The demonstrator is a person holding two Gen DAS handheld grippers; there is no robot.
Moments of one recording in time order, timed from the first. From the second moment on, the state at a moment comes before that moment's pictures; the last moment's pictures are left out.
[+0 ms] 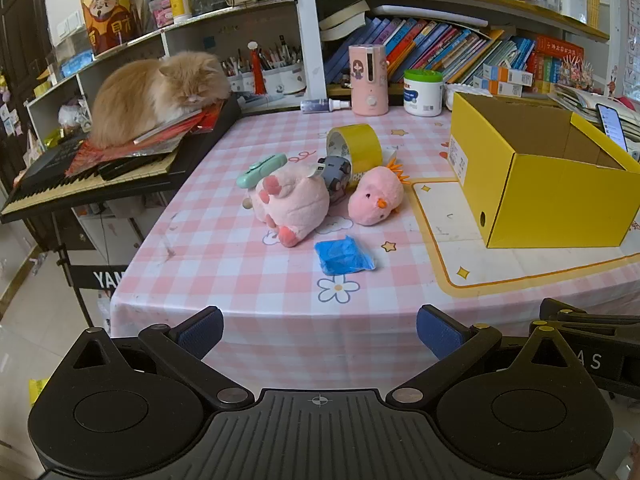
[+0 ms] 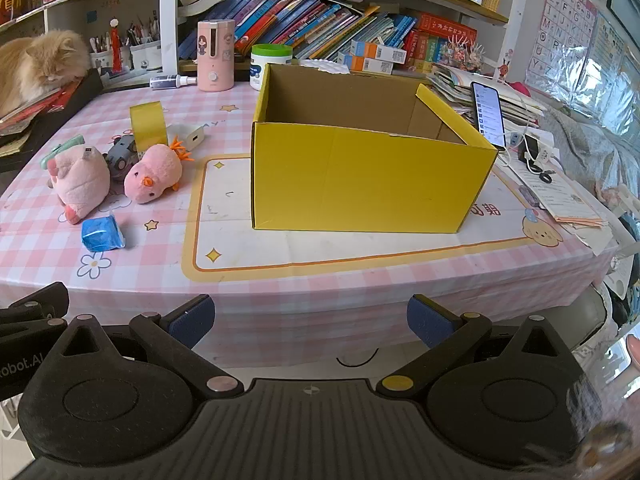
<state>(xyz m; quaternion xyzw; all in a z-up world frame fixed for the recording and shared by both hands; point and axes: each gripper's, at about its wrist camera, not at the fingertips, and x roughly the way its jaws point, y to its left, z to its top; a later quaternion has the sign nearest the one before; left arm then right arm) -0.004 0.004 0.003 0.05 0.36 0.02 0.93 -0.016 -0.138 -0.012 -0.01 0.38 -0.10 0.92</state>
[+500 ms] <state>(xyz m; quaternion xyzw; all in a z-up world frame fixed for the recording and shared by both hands) -0.001 0.006 0.001 0.05 0.37 0.02 0.93 -0.014 -0.137 -0.013 -0.01 0.38 -0.10 0.92</state>
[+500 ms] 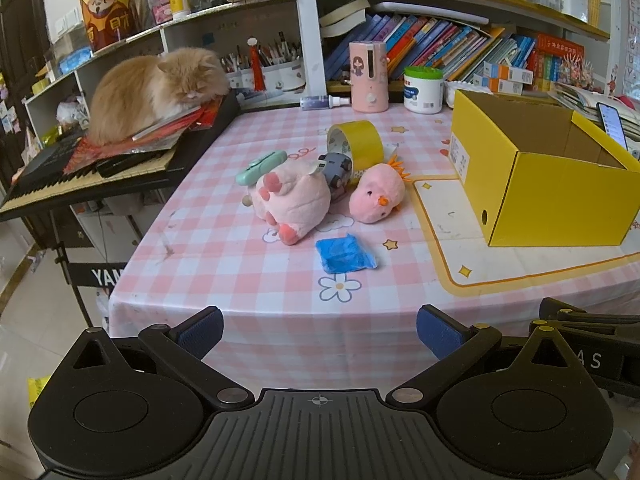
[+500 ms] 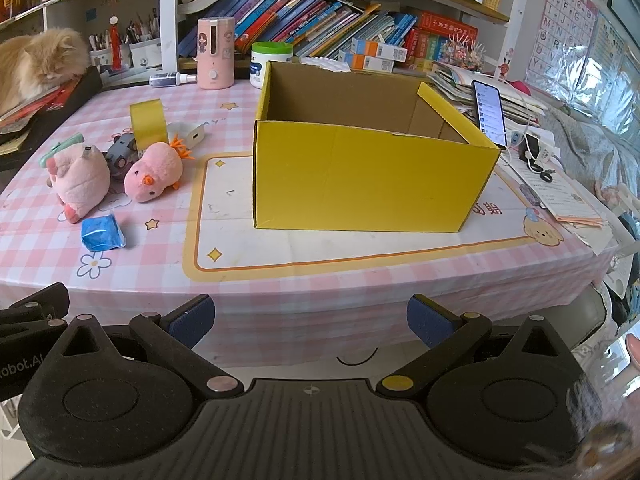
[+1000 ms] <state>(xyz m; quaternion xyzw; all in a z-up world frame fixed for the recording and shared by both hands) -0.001 0.008 0.000 0.05 0.37 0.02 0.93 -0.014 -0.135 -0.014 -0.01 0.38 -0.10 0.92</state>
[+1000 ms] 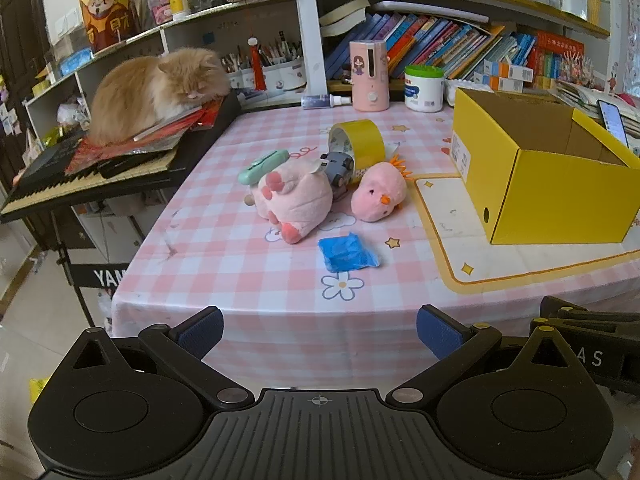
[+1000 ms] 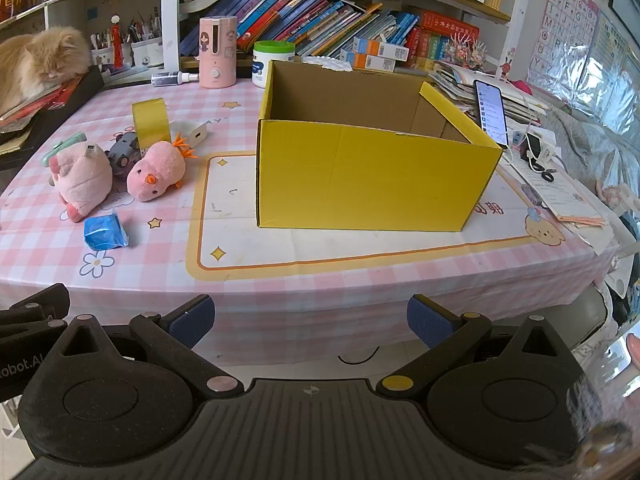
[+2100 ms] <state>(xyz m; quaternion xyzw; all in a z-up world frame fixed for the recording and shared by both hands) -0.006 0.005 0.004 0.06 0.36 0.02 0.93 -0.017 -0.136 -0.014 -0.01 0.38 -0.10 0.92</state>
